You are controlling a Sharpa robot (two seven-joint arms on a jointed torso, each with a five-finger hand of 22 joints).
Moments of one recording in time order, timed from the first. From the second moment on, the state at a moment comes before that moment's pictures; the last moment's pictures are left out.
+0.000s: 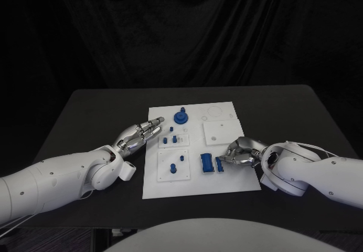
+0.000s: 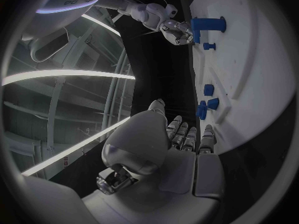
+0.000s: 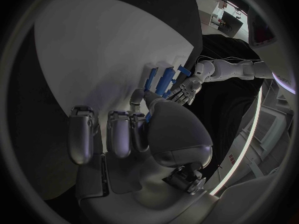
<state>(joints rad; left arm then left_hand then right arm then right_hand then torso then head) 0.99 -0.83 -0.21 1.32 -0.28 -0.01 0.68 1.46 0.28 -0.20 0.28 0.43 0.27 0.10 0.04 0.03 0.02 0.08 0.20 0.03 0.00 0.08 0.00 0.00 0.17 0.02 0.19 0.01 0.04 1.12 -0.96 -0.25 1.74 -1.10 -0.32 -0.34 1.17 0.02 0.17 0.19 0.20 0.89 -0.01 0.70 1.07 1.47 -0.07 1.57 1.31 1.47 -0.12 1.50 1.31 0.02 1.47 -0.01 1.45 1.31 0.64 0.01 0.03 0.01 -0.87</state>
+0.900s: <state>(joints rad) 1.09 -0.90 -0.21 1.43 -0.28 -0.14 0.68 1.49 0.27 -0.22 0.29 0.46 0.35 0.08 0.05 0.04 0.04 0.05 0.25 0.03 0.00 0.02 0.00 0.00 0.15 0.02 0.10 0.01 0.04 1.25 -1.02 -0.25 1.69 -0.81 -0.60 0.18 1.08 0.05 0.16 0.29 0.30 0.81 0.14 0.36 0.71 0.83 0.09 0.85 0.87 1.01 0.04 0.68 0.42 0.16 0.97 0.13 0.39 1.03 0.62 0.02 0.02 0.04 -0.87</state>
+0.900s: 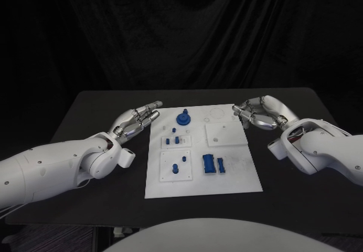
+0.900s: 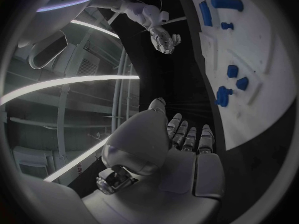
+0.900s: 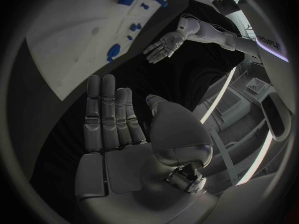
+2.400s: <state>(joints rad) 1.06 -0.77 -0.06 1.49 -0.13 -0.44 0.60 0.56 0.12 -0.12 0.12 0.13 0.10 0.00 0.00 0.00 0.00 -0.01 0.03 0.00 0.00 0.00 0.00 0.00 0.10 0.00 0.03 0.01 0.00 1.07 -0.80 -0.03 1.55 -0.16 -0.58 0.59 0.01 0.00 0.00 0.00 0.00 0.00 0.00 0.00 0.00 0.00 0.00 0.00 0.00 0.00 0.01 0.00 0.00 0.01 0.00 0.01 0.00 0.00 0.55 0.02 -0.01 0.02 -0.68</state>
